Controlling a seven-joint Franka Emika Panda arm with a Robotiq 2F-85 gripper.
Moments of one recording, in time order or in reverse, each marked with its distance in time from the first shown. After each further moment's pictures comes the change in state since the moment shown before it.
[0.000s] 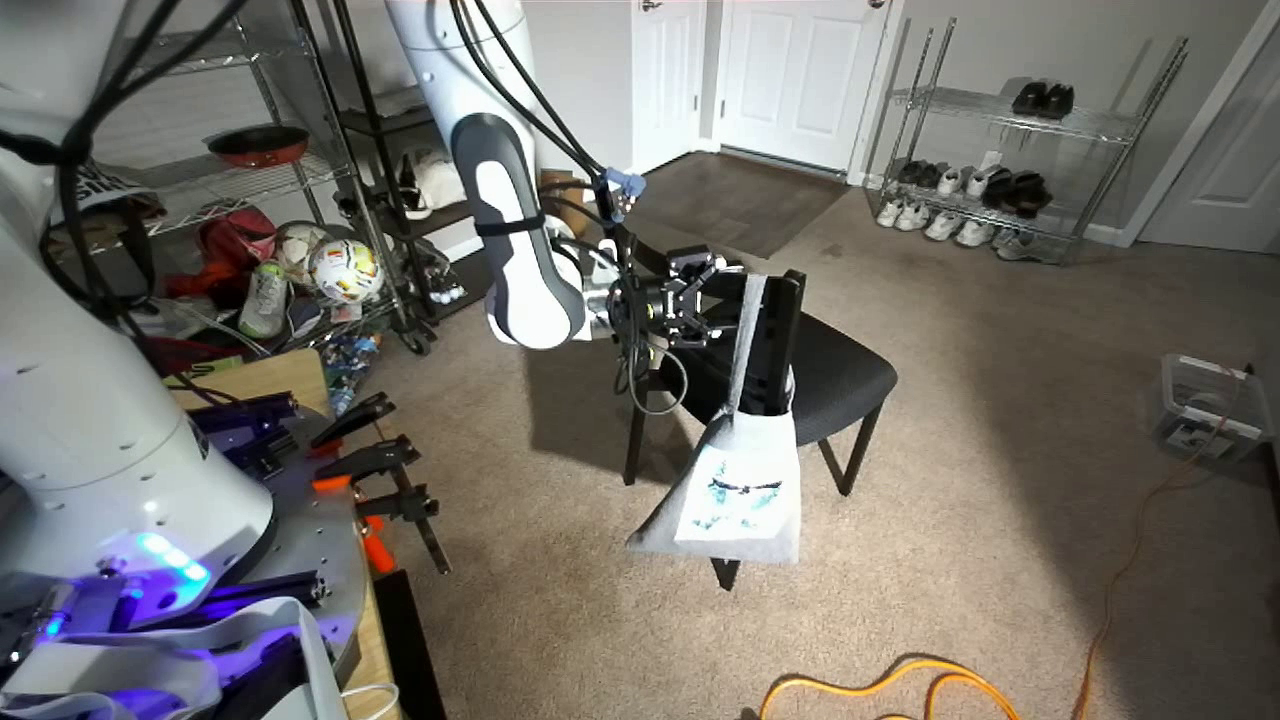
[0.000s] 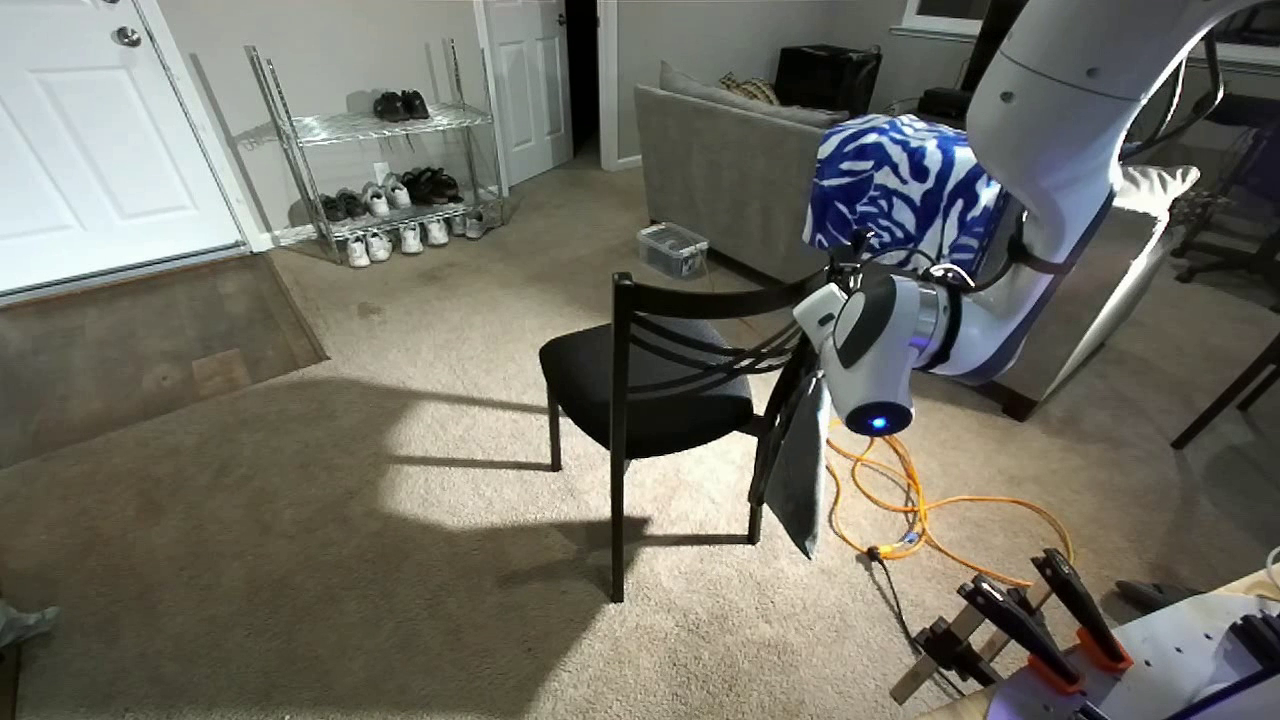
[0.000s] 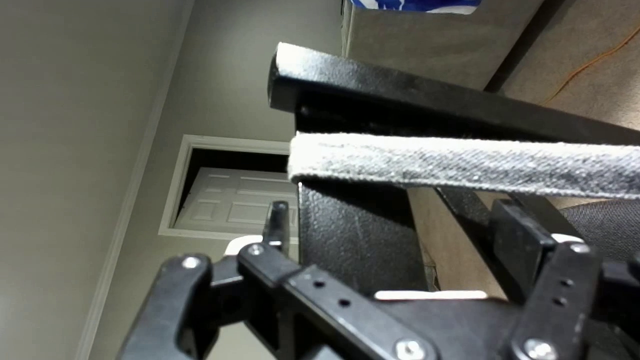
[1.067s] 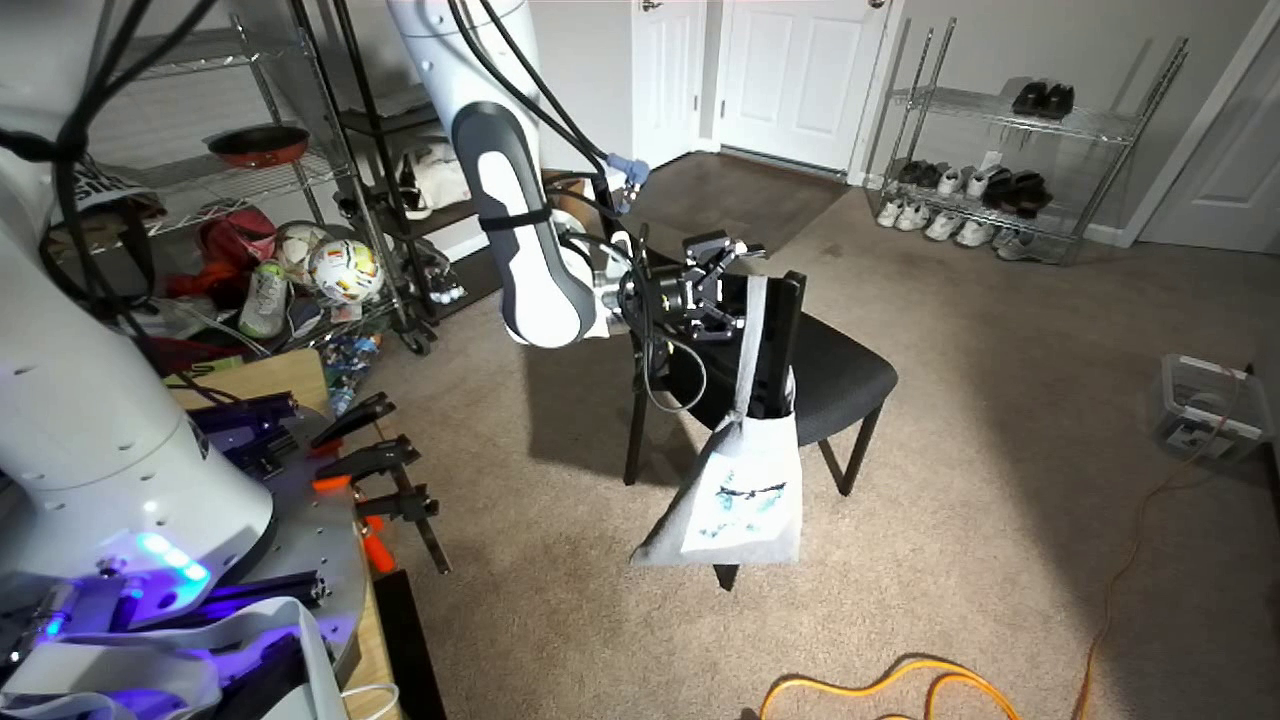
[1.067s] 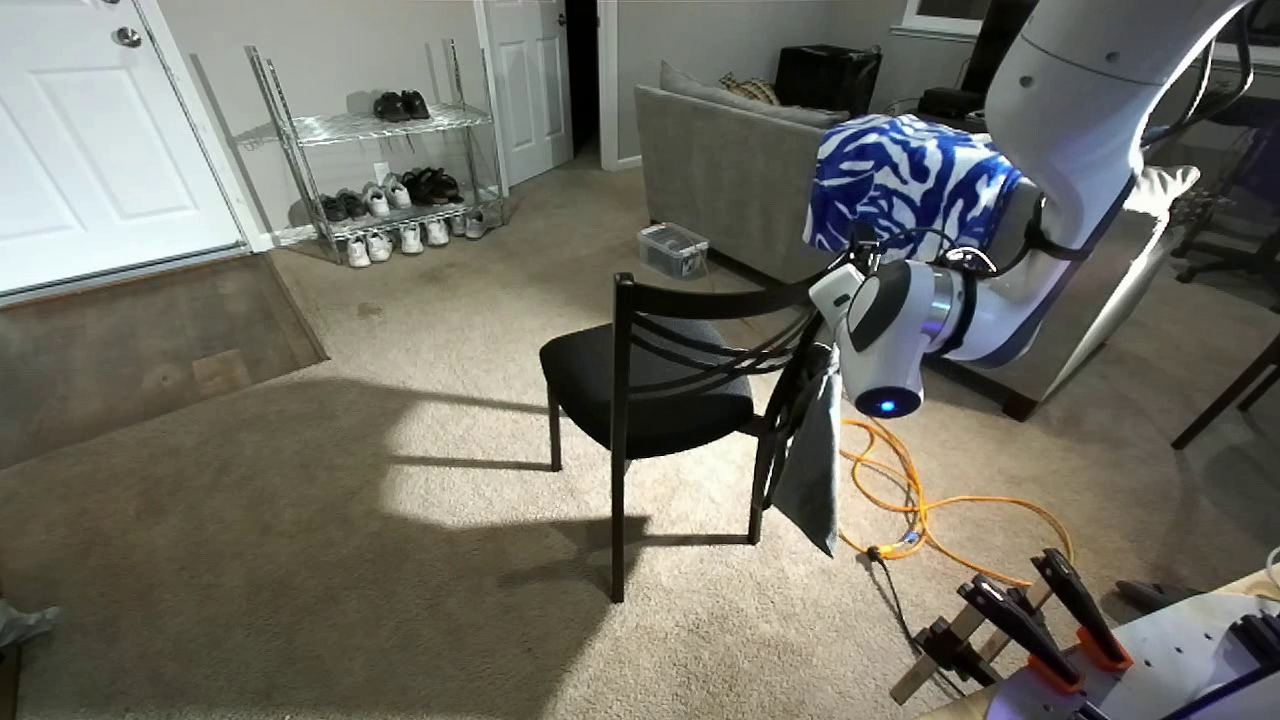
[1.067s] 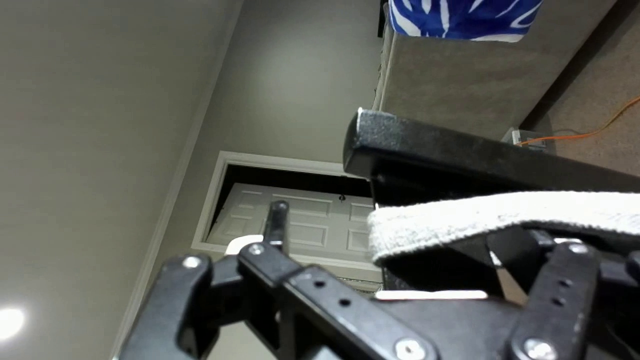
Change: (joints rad) arm -0.018 -0.032 -0.030 -0.004 -0.007 -0.057 0.000
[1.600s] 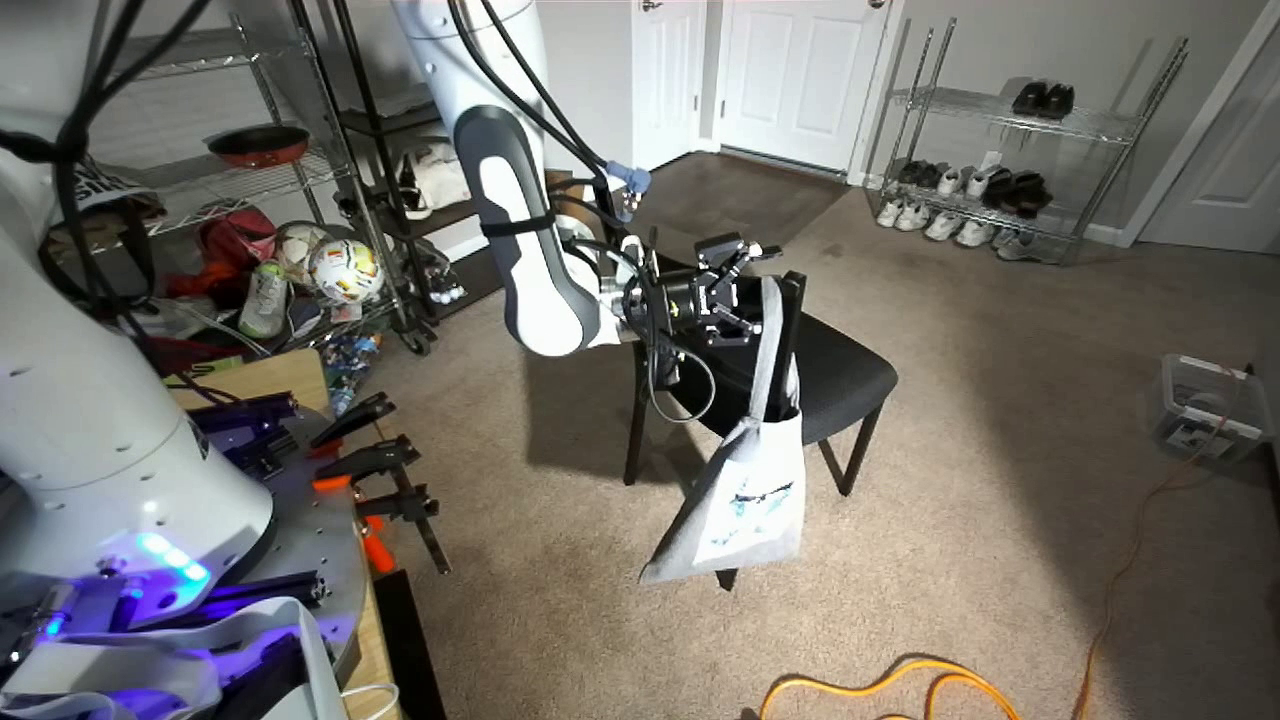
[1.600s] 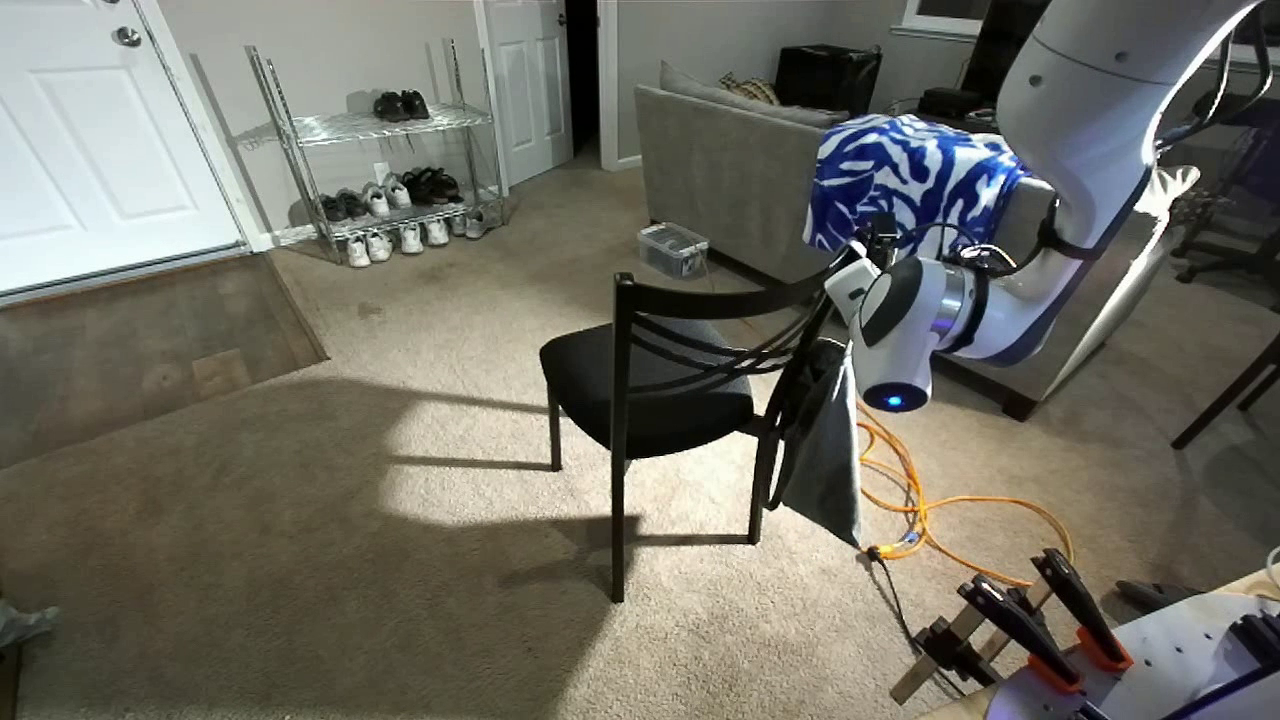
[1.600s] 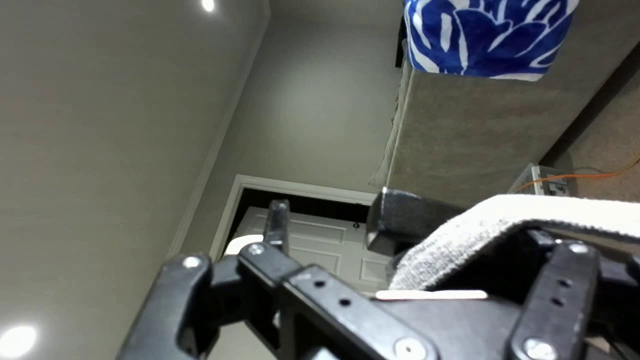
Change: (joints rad) arm -0.027 0.001 -0.015 -0.001 0.016 -0.057 -0.006
